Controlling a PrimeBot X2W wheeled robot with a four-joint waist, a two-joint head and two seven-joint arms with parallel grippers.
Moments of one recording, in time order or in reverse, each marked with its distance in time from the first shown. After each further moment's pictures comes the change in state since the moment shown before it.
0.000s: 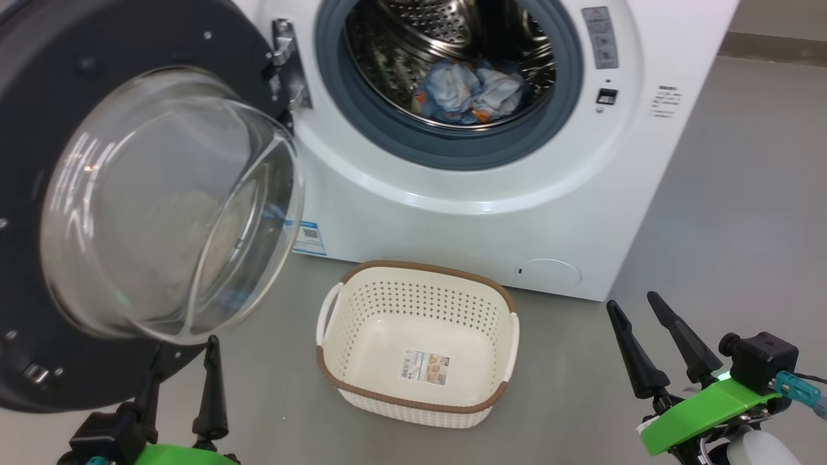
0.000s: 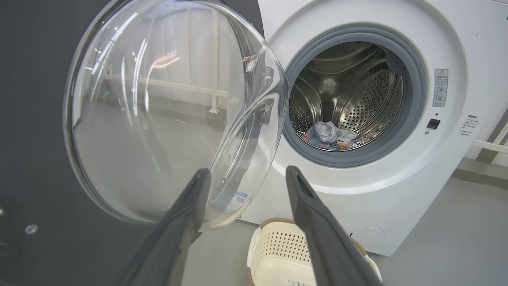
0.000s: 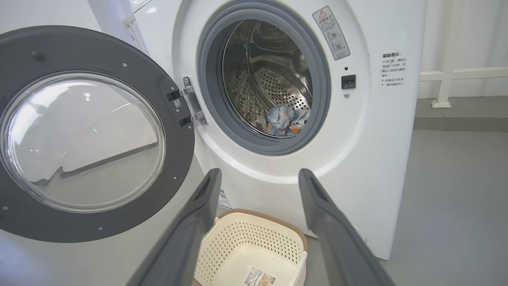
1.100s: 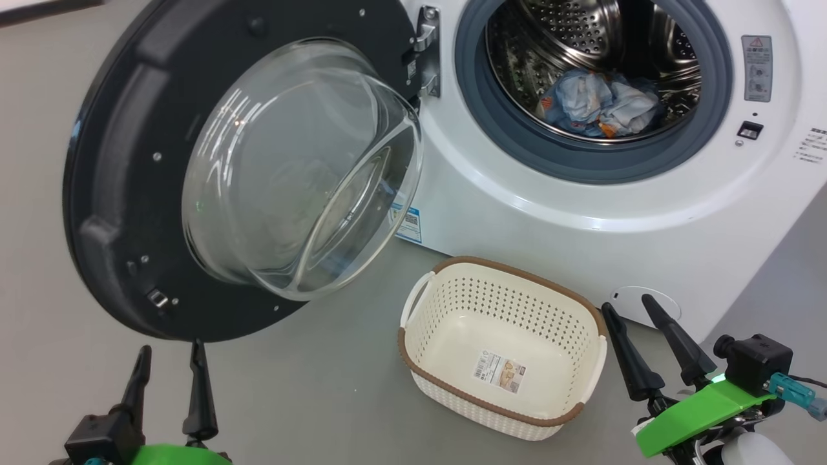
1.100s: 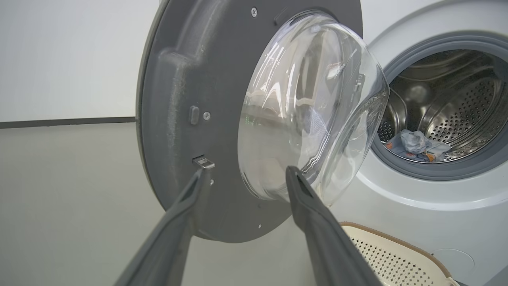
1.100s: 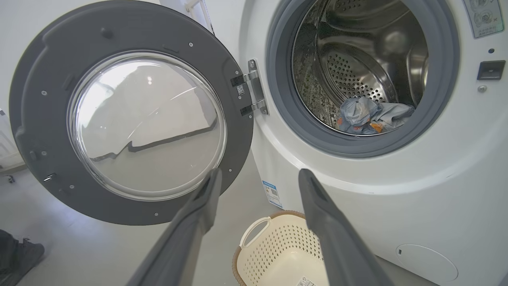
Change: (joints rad) left arm 0.004 0.009 0.006 0.001 0.027 0.078 0.000; right arm 0.000 0.011 0.007 0.006 0.008 0.000 0.000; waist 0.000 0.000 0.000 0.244
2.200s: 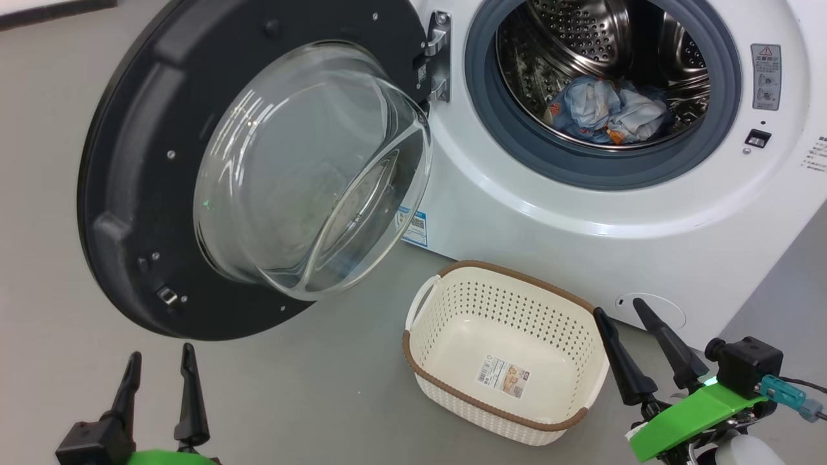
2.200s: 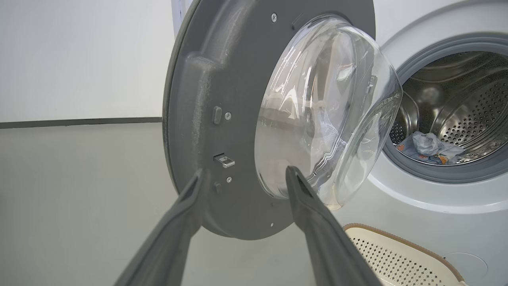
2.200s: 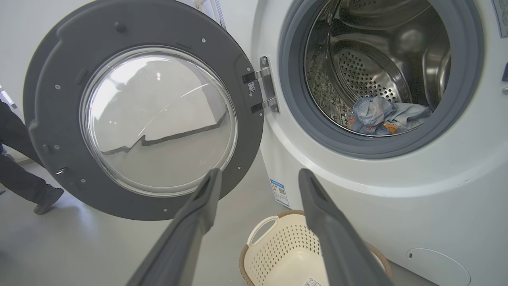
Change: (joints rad) left arm 0.019 0.015 0.008 -0.012 -0.004 0.013 0.000; right arm 0.000 0.001 0.023 0.004 0.000 0.000 0.000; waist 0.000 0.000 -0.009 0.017
